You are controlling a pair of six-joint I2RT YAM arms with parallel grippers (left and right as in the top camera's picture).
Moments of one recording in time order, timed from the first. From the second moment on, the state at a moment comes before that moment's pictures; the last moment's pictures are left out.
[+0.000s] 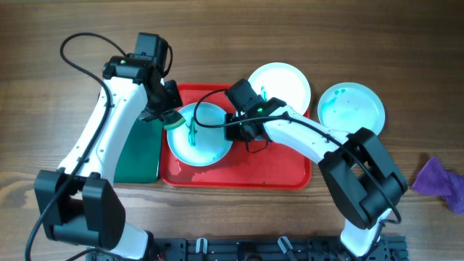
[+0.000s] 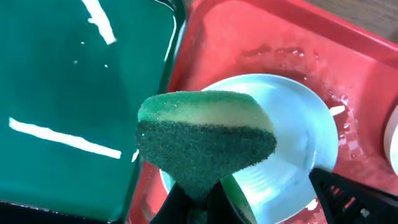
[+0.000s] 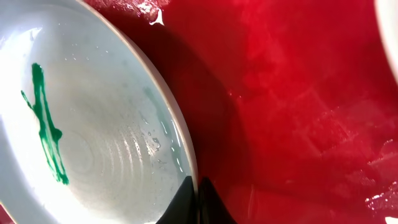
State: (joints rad) left arm -0.18 1.70 1.40 -1.10 0.00 -0.48; right arm 0.67 1.94 1.20 -0.48 -0.19 0.68
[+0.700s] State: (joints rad) left arm -0.20 1.70 0.94 -0.60 0.08 -0.43; right arm 0.67 1.94 1.20 -0.45 -0.23 0.64
